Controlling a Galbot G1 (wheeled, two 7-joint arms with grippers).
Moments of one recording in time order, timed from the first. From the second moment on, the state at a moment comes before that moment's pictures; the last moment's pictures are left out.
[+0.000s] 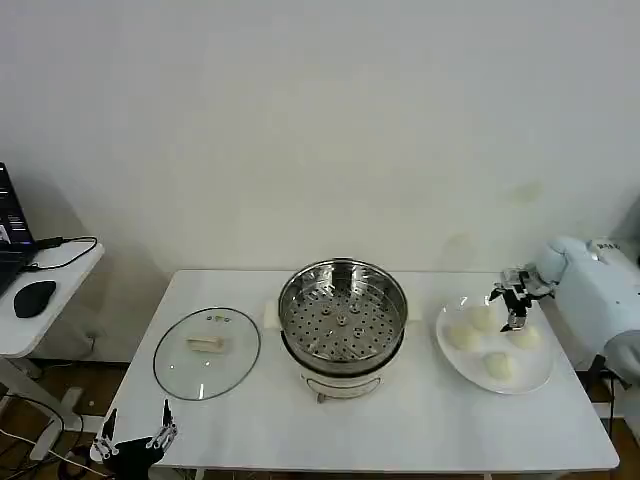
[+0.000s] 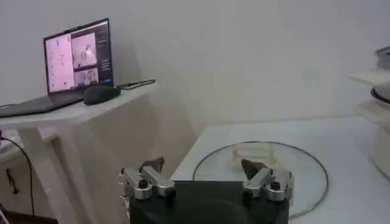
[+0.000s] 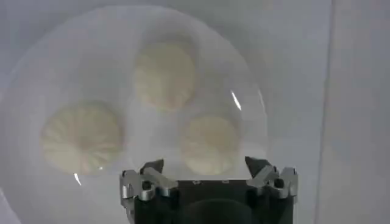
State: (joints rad) left arm 1.83 -1.40 -0.64 -2.09 -0.09 0.00 -0.31; right arm 0.02 0.94 -0.50 0.51 -0.43 0.24 -1.08
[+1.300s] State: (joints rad) left arm 1.86 -1.41 -0.63 -2.11 -0.10 -0.04 -0.31; right arm 0.02 1.02 -0.44 0.39 -0.53 0.27 -1.04
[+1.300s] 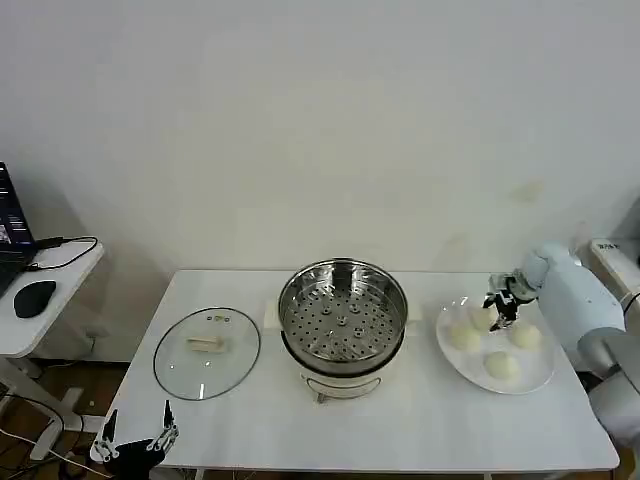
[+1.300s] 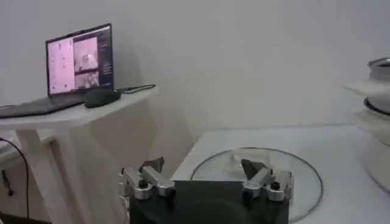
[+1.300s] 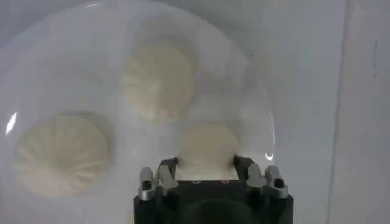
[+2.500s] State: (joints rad) left arm 1.80 -1.38 -0.61 -2.06 -0.11 -0.01 -0.31; right arm 0.39 0.76 -0.90 1.10 -0.12 0.17 -1.05
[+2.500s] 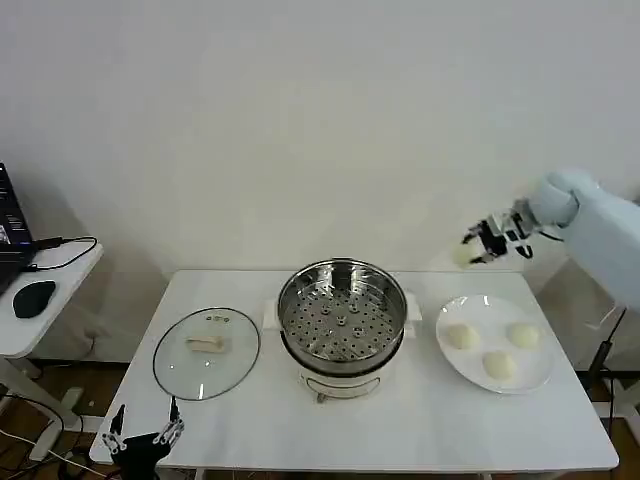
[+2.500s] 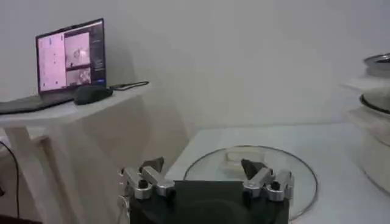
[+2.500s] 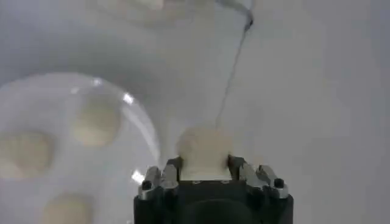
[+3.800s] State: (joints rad) left arm 1.77 -1.39 -0.66 -2.08 -0.14 0.00 -0.31; right arm 0.51 1.11 -1.28 1.22 -0.20 0.44 -0.83
